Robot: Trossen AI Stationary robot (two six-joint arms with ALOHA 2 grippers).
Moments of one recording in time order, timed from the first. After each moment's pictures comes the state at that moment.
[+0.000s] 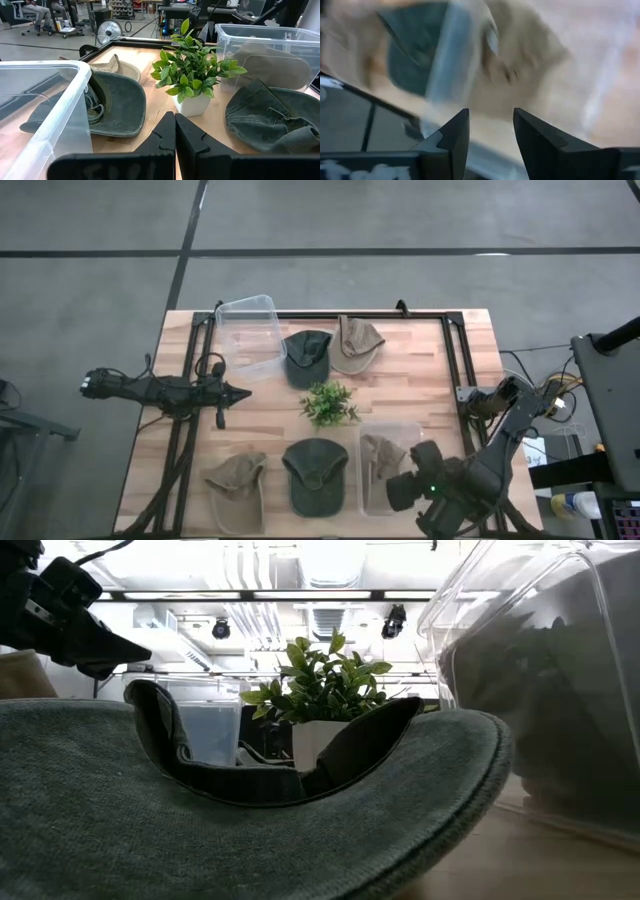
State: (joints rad) left arm -0.21 0.09 0.09 -0.25 -0.36 -0.11; right arm 0.84 1.84 1.98 -1.57 0.41 2.14
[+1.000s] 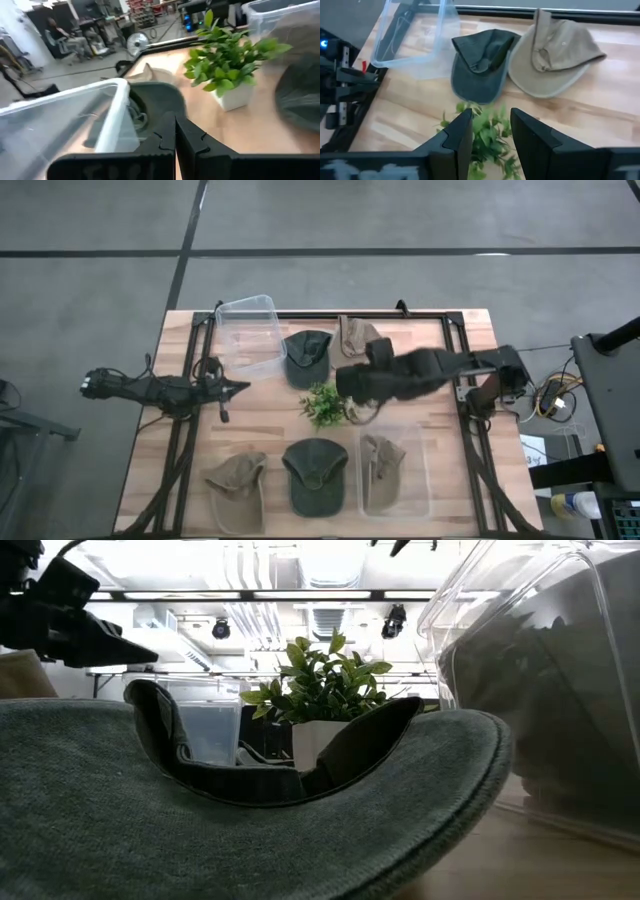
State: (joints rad) left arm -0.20 0.09 0.09 -0.25 -0.51 0.17; right arm 0.20 1.74 1.97 -1.36 0.63 1.42
